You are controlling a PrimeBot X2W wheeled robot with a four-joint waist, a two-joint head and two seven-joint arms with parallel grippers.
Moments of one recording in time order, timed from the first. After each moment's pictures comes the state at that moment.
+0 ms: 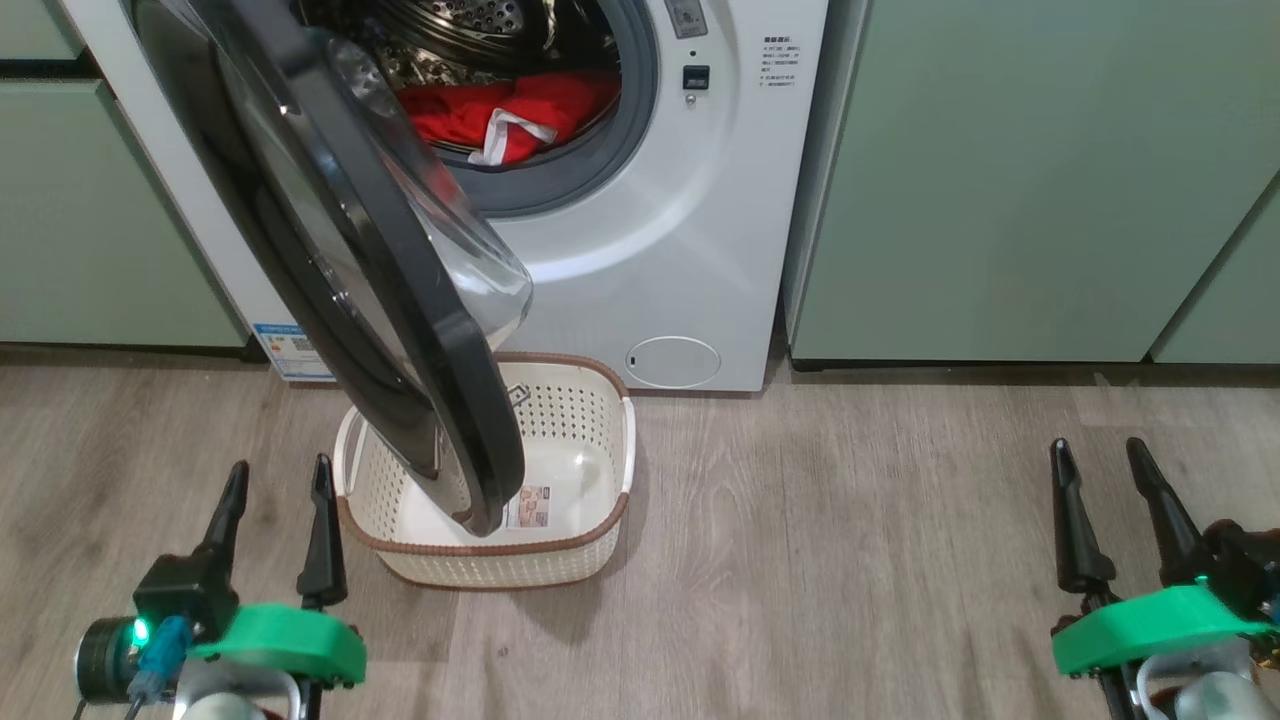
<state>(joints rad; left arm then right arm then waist) 0.00 0.04 0.17 0.24 -0.09 -0.09 -0.26 -0.04 -0.18 0.05 0.25 0.33 0.12 -0.25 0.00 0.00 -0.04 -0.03</state>
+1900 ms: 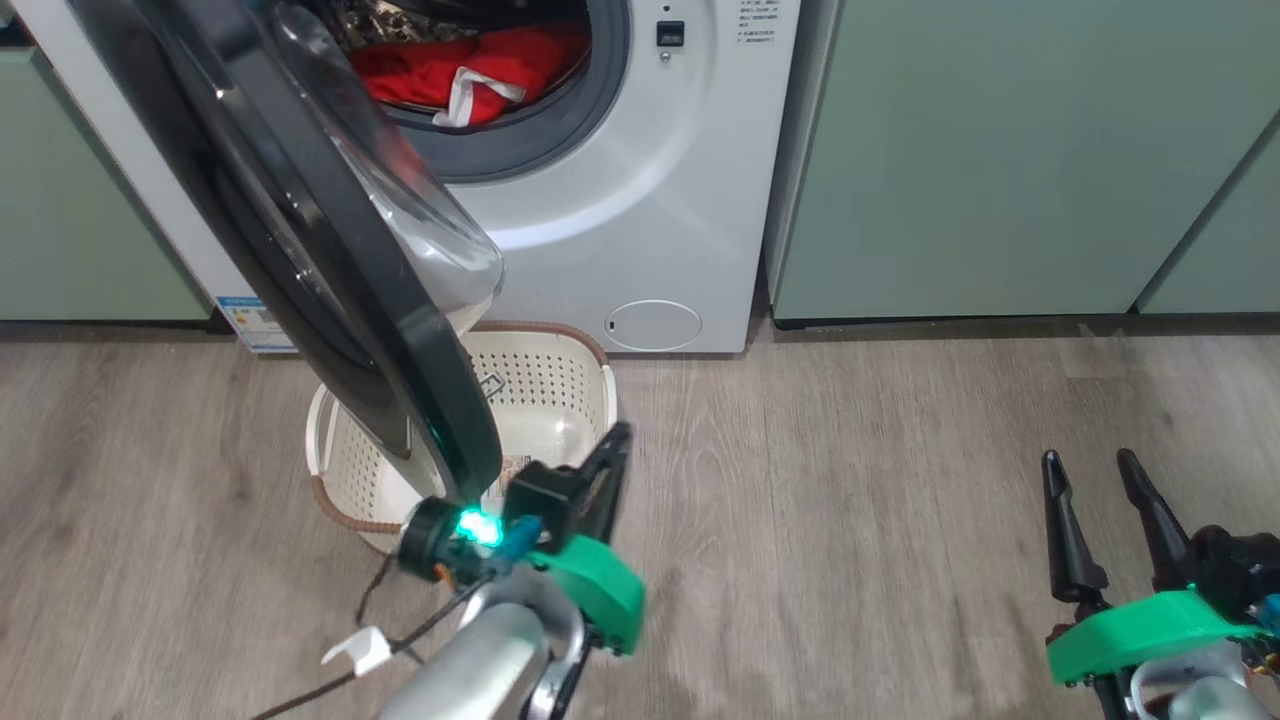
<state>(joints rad) -0.35 0.05 -0.68 0.47 -0.42 0.19 -0.24 -0.04 -0.19 0.07 0.28 0.33 0.12 -0.25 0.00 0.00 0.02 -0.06</state>
